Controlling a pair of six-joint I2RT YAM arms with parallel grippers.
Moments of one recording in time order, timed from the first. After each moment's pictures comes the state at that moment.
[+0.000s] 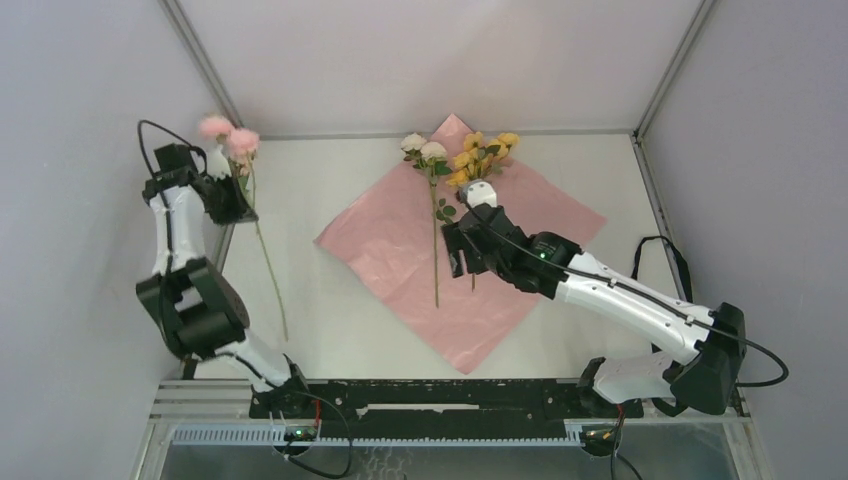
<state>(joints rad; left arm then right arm) 0.44 1.73 1.50 -0.91 0.33 0.16 0.93 1.28 1.20 -0.73 0.43 0.42</state>
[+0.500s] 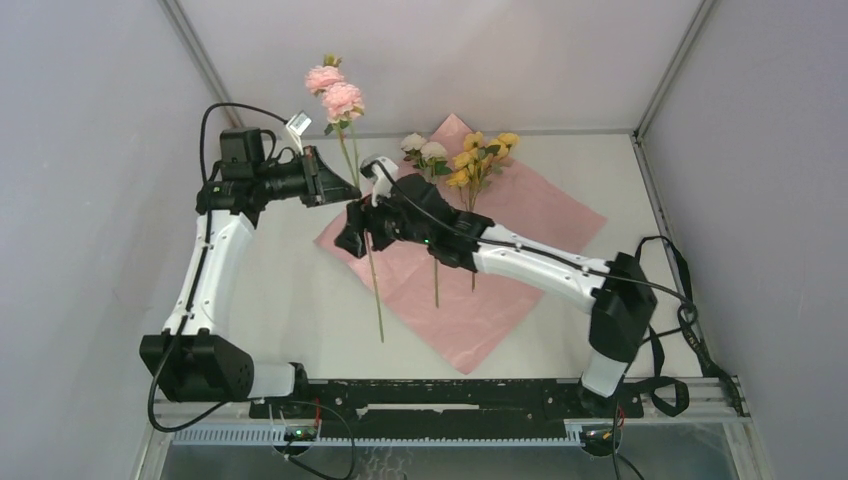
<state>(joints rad) 0.01 1.34 1.39 -0.69 0.98 -0.31 1.00 1.69 1.48 -0.11 -0.14 0.41</state>
